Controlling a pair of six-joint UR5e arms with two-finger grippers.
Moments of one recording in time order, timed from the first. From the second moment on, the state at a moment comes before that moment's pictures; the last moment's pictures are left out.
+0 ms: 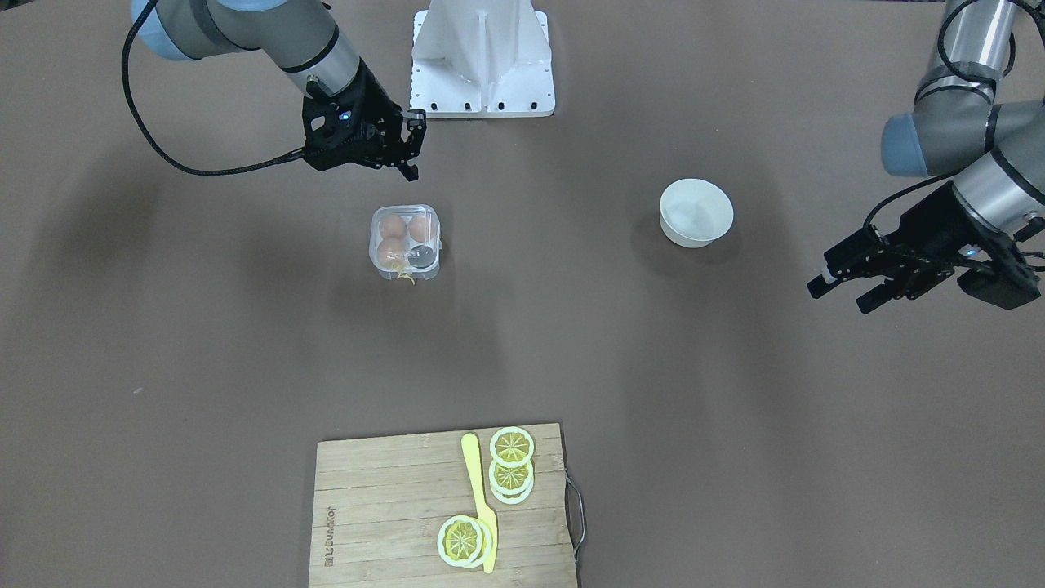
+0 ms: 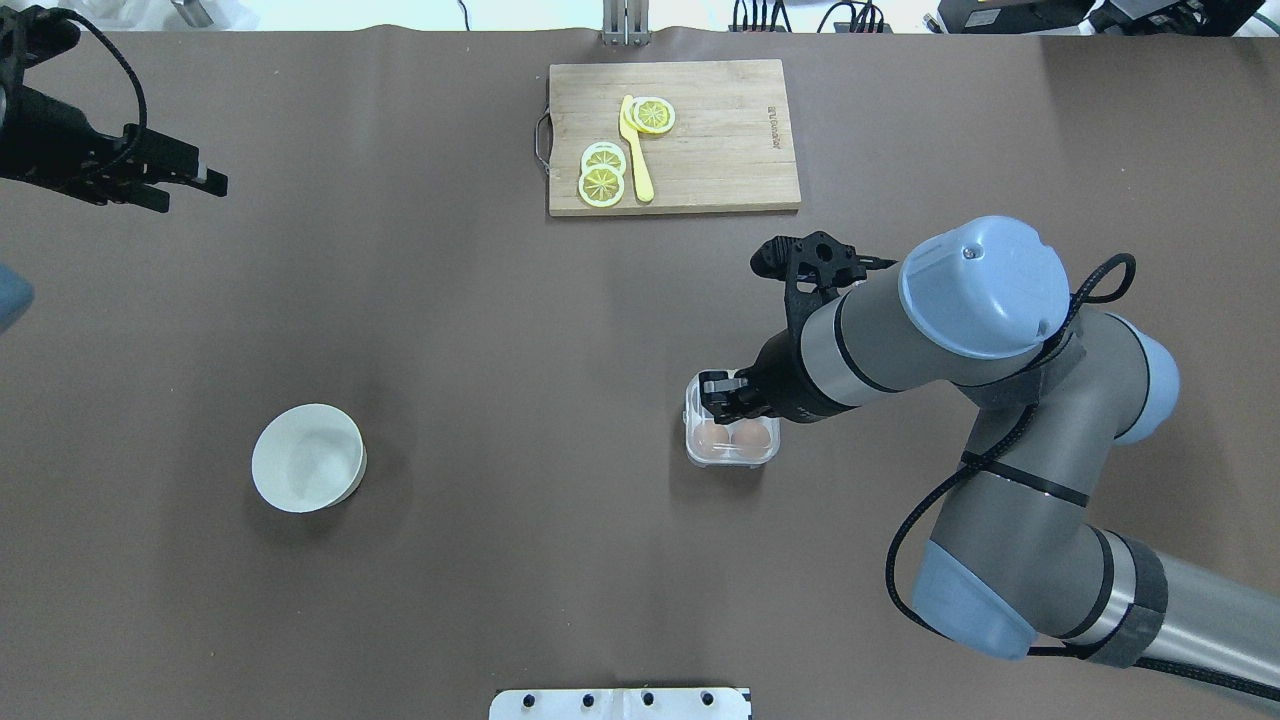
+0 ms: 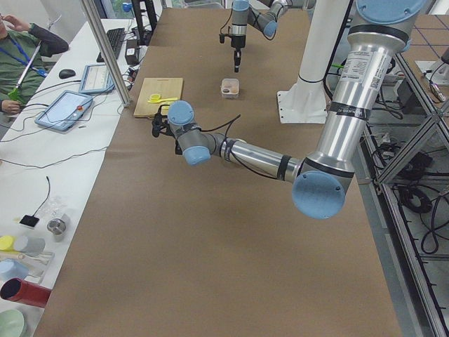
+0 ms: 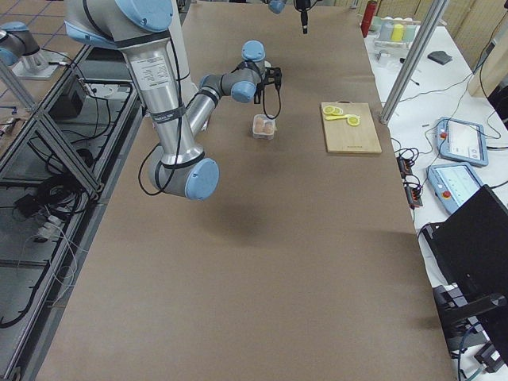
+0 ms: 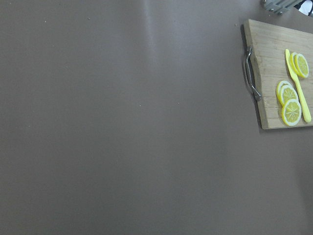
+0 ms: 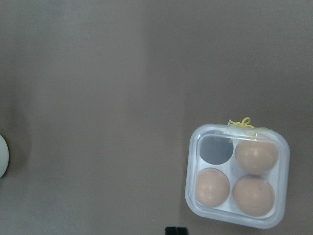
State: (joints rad) left arm -1.15 -1.83 -1.55 -2.39 -2.43 -1.02; right arm 0.55 -1.13 1.98 -1.32 2.01 1.26
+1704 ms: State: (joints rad) left arm -1.53 -1.56 -1.66 -1.54 -2.32 0.04; right arm 0.99 -1.03 1.84 -1.75 2.15 0.82
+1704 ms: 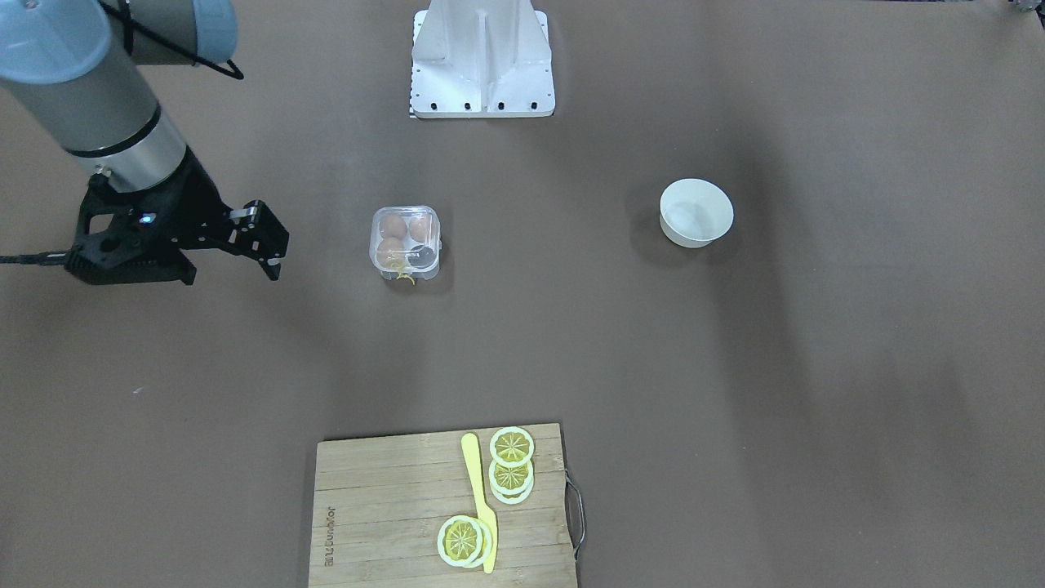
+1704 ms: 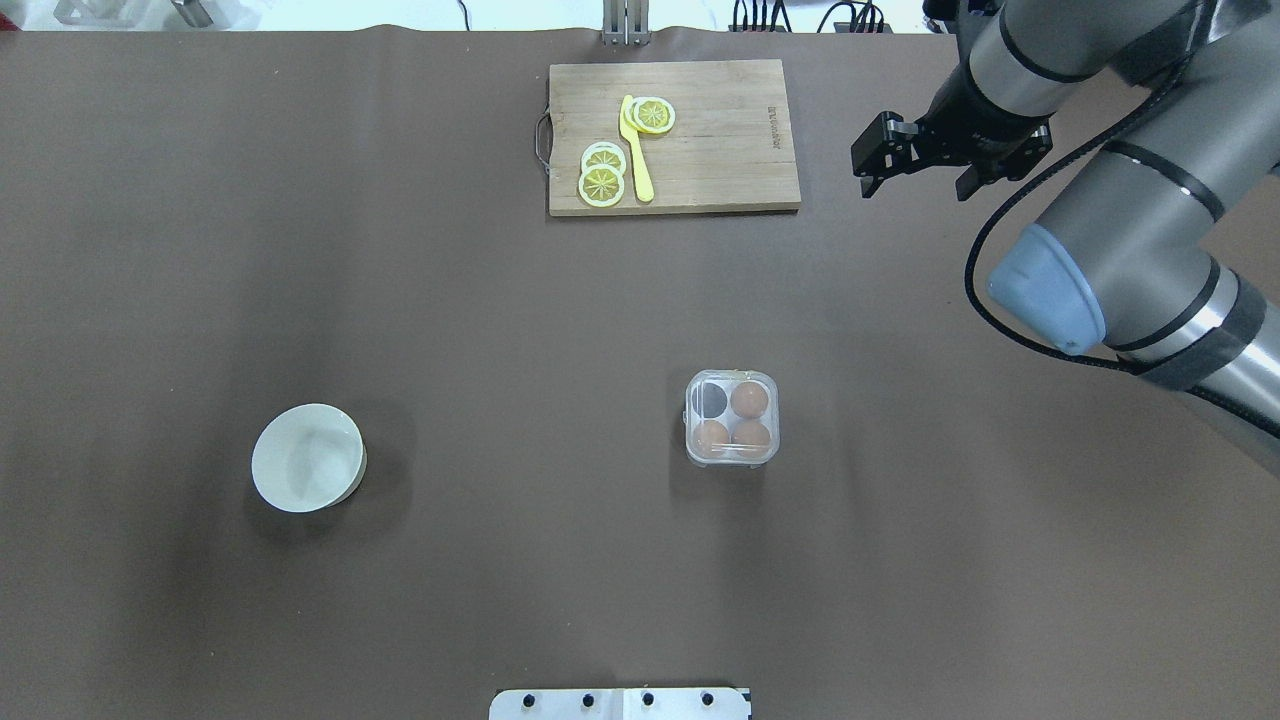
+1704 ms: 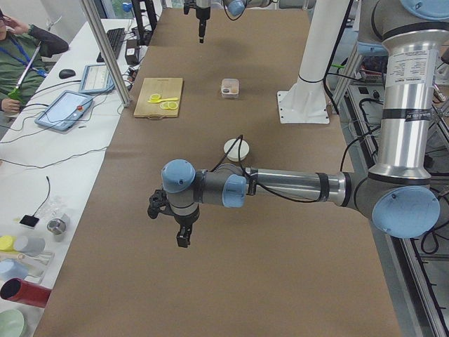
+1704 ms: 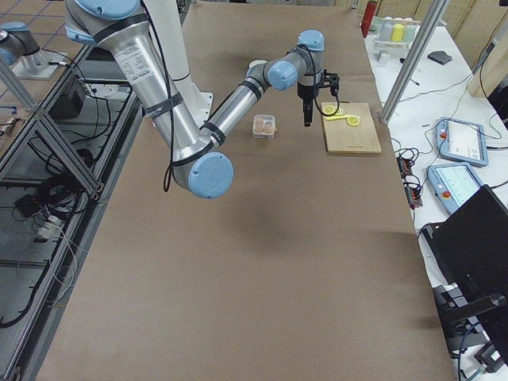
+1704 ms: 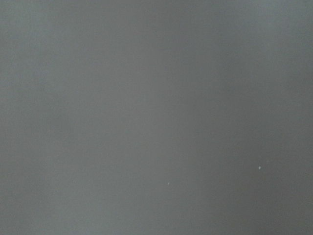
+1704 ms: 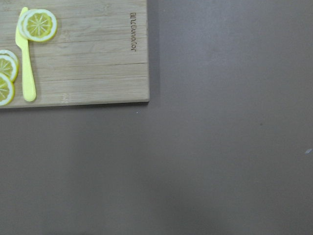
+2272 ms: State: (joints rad) left arm -1.56 -1.51 -1.78 -1.38 -2.32 0.06; right arm 1.17 -1.07 1.72 -1.75 2.25 0.56
